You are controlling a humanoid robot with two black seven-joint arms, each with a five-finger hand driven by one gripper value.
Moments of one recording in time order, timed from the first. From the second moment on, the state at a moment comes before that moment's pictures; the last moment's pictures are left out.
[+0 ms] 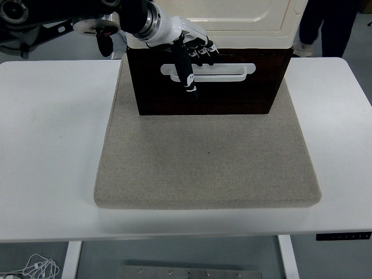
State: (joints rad) left arm -1.79 0.40 0.13 -1.22 0.38 -0.32 0.49; right arm -0.04 0.00 0.13 0.15 -0.15 0.22 -0.01
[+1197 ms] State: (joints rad) left arm -1.76 0.31 0.13 -1.16 0.38 -0.32 0.49; right arm -0.04 0.00 0.13 0.15 -0.15 0.22 -0.01
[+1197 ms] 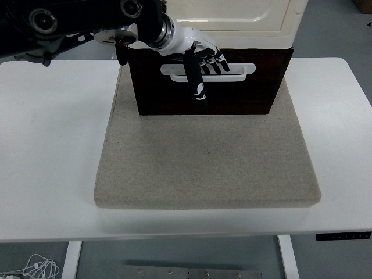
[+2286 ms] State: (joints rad) left arm -1.75 0.27 0.13 -1.12 0.41 -0.31 0.49; right arm -0.04 0.00 0.13 0.15 -0.15 0.22 -0.01
